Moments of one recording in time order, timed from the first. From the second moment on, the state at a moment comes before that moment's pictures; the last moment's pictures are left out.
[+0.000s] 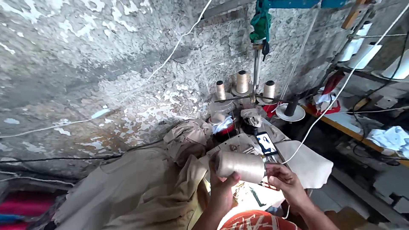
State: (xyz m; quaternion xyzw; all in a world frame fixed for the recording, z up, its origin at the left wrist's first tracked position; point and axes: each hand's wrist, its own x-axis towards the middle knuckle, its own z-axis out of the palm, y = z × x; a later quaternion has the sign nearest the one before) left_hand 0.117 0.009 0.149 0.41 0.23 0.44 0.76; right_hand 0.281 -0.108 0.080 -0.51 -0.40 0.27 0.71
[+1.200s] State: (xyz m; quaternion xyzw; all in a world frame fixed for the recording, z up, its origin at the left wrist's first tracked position) left_hand 0.119 0.002 0.151 0.32 0.19 0.23 0.90; right_hand 0.281 -0.111 0.150 -0.48 -0.58 -0.03 0.66
